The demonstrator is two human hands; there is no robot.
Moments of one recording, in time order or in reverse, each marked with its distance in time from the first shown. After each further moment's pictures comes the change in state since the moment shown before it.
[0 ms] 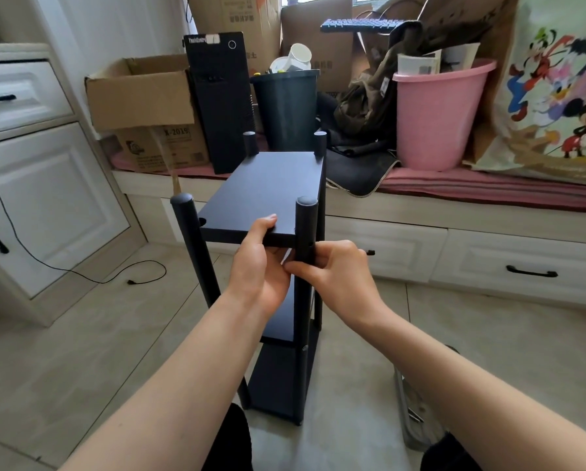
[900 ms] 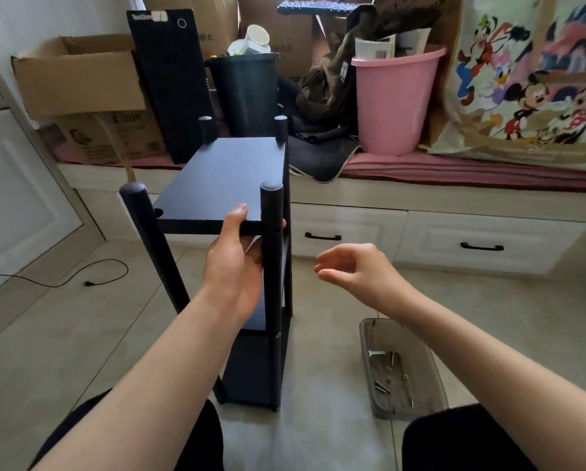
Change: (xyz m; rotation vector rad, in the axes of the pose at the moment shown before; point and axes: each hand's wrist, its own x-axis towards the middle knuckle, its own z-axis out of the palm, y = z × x) left_hand -0.021 -0.018 0.015 0.142 -0.008 0.069; right_hand -0.018 0.051 -0.077 -0.113 -0.157 0.141
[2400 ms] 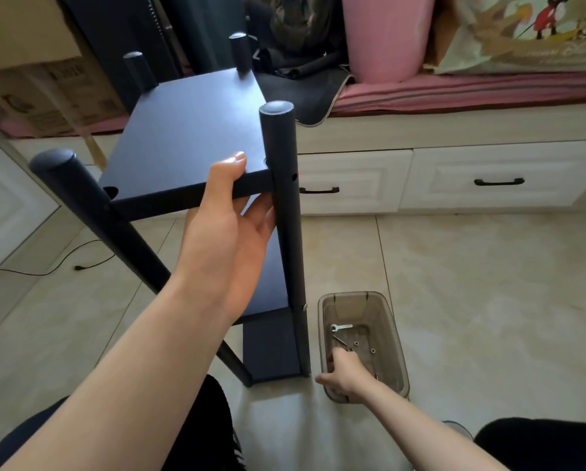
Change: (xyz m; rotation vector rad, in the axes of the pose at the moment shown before) left_hand 0.003 -0.024 0.018 -0.047 -0.191 0.005; right_hand -0.047 0.252 0.179 -0.295 -0.349 0.666
